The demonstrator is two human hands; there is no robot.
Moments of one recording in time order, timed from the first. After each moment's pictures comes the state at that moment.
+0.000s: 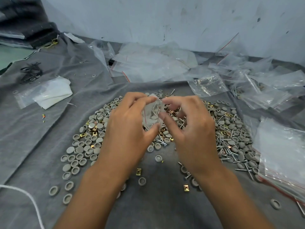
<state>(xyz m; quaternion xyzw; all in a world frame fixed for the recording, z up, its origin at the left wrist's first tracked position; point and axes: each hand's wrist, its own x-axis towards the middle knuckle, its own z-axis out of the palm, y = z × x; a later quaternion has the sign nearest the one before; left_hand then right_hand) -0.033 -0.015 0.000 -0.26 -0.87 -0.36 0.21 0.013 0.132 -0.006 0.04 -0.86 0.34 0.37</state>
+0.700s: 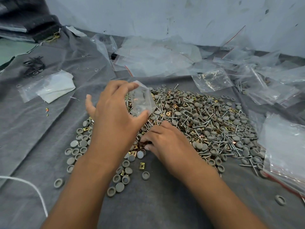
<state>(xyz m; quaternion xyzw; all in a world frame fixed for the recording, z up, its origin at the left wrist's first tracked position) -0.041 -0.031 0.006 -0.13 -0.91 -0.33 0.22 0.001 0.114 -0.050 0.15 -0.98 0.12 0.06</state>
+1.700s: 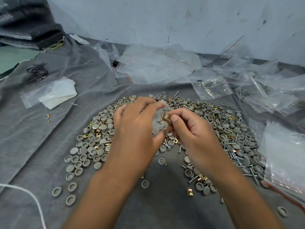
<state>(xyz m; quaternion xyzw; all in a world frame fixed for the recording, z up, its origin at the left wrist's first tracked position) -0.027 -0.009 -0.001 -0.25 -0.89 -0.31 0.21 0.014 0.140 -0.005 0.02 -0.82 0.55 0.14</state>
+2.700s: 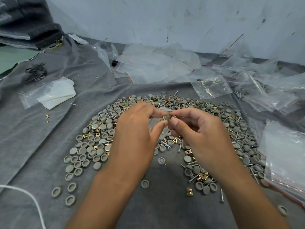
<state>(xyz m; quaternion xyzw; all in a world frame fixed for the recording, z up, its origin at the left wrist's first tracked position) -0.024 -0.008 0.004 -0.22 -0.87 -0.40 0.18 0.023 0.146 0.004 -0.02 -0.81 0.56 0.15</state>
